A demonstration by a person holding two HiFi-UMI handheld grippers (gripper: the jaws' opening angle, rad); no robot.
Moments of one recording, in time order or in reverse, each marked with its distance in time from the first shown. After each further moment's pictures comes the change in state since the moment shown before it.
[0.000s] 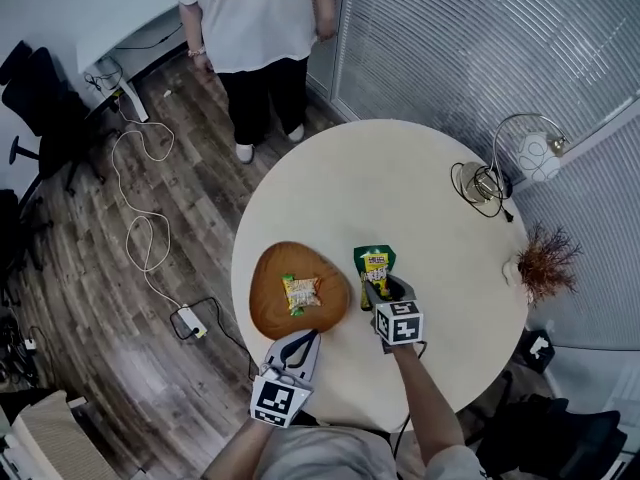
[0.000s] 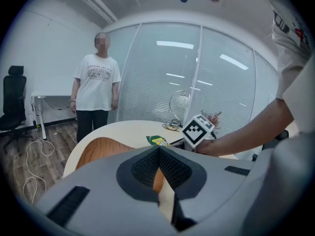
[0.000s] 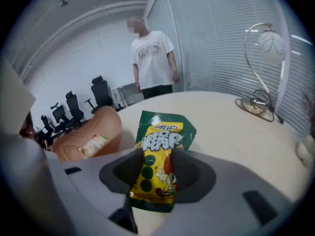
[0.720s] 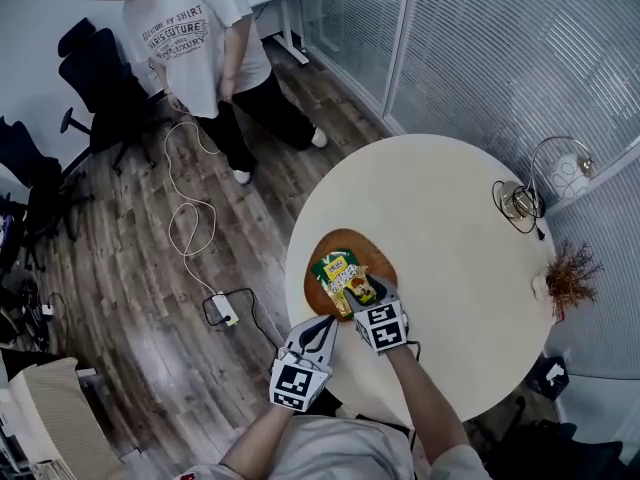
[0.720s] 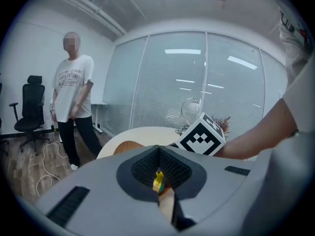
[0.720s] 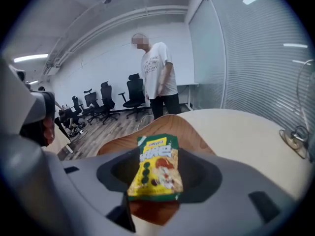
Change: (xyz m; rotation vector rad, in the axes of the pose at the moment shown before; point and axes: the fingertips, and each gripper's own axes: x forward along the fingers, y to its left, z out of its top) left arm -0.067 0.035 0.008 -0.008 -0.082 0.150; right arm 0.001 0.185 0.022 -0.299 -0.044 0.231
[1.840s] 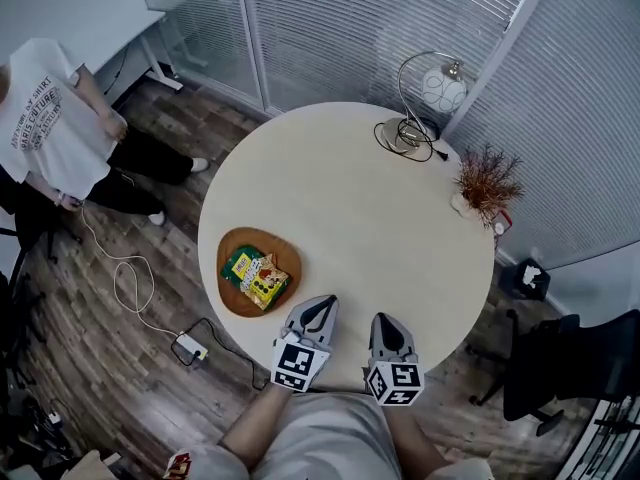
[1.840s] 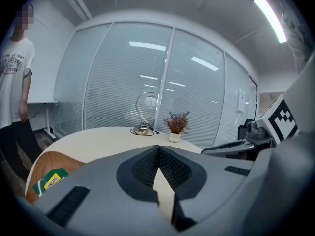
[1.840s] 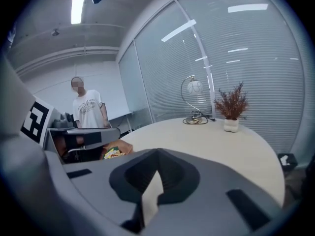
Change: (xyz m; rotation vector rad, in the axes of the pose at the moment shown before) left arm 0.073 -0.169 0.002 0.143 0.038 -0.444; right arm -0.274 -0.050 -0.108 0.527 -0.344 -0.627
